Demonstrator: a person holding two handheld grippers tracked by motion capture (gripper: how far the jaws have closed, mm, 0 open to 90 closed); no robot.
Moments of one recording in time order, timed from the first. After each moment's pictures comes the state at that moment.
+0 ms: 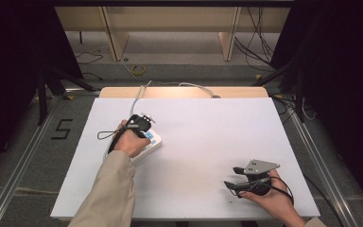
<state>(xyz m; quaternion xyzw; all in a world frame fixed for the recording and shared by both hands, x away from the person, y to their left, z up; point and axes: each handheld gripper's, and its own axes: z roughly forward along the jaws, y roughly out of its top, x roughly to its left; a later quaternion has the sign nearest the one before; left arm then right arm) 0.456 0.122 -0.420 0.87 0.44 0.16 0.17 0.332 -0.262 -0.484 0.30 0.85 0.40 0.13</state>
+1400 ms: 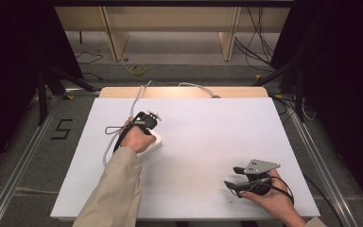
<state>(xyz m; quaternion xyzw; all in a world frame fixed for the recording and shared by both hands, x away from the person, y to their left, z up) 0.470 0.106 -0.421 0.87 0.43 0.15 0.16 0.332 -0.263 -0.484 0.30 0.85 0.40 0.13</state>
